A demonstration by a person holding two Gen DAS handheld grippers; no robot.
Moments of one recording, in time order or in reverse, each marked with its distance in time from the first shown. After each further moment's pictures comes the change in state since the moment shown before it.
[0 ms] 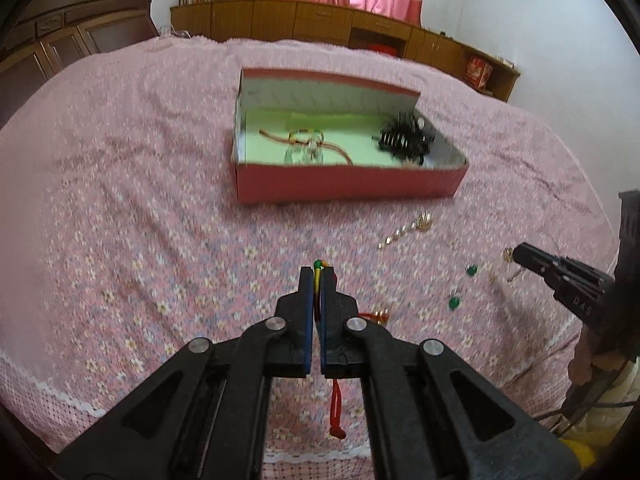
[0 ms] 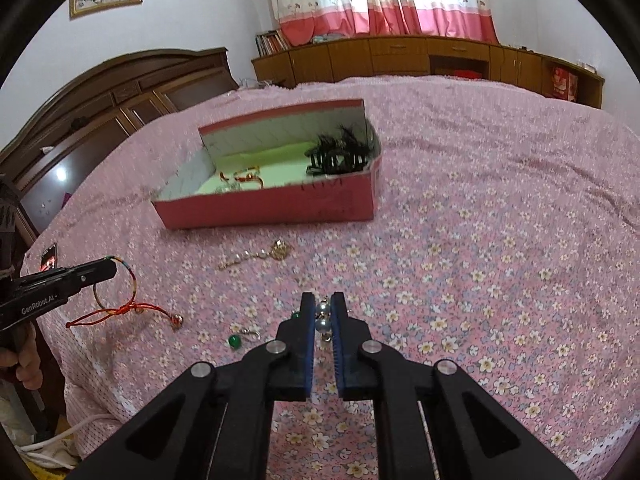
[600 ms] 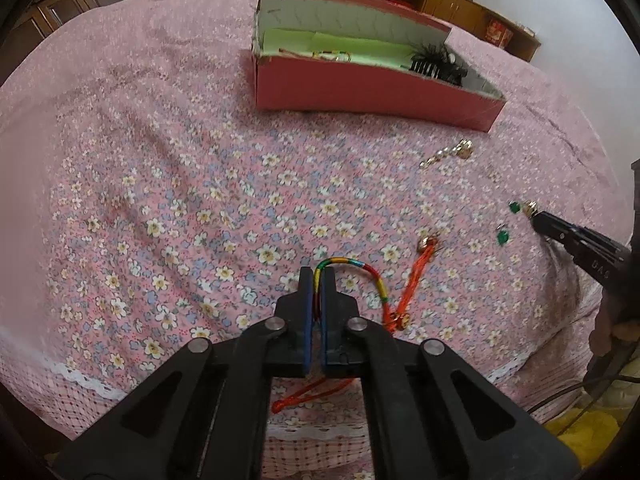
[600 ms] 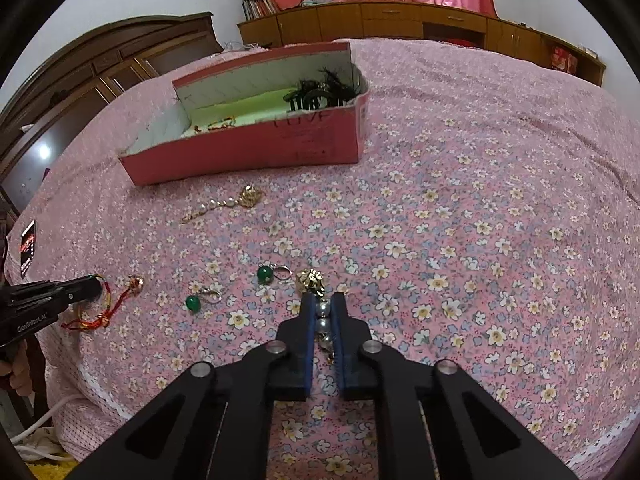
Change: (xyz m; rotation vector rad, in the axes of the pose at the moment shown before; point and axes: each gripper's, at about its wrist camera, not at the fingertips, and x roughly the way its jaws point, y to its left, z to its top) left arm 0.043 0.012 -0.038 -0.027 0.185 0.029; right arm 0.032 -0.010 -0.018 0.001 0.147 -0.046
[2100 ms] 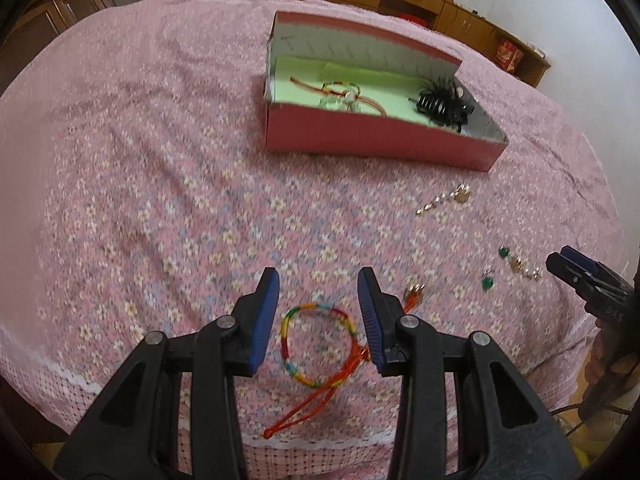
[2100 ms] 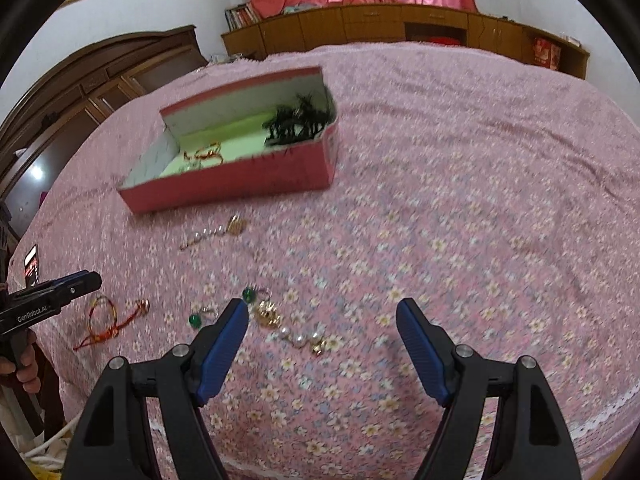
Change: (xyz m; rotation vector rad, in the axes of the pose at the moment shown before) left arm -0.008 0.007 0.031 -0.062 -0.016 0.005; right arm -0.022 -0.012 0.010 0.056 0.016 -0.016
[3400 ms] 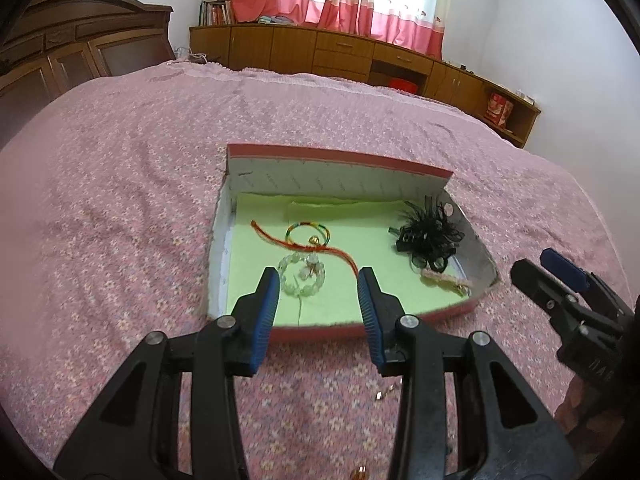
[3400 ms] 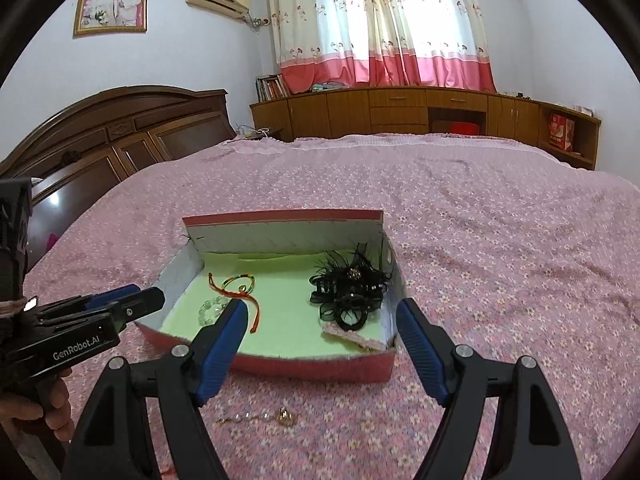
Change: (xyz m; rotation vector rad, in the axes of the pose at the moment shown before) left arm 0.004 -0.035 0.102 0.026 -0.264 -0.005; right arm 0.008 0.044 0.106 -0.078 -0.325 0.025
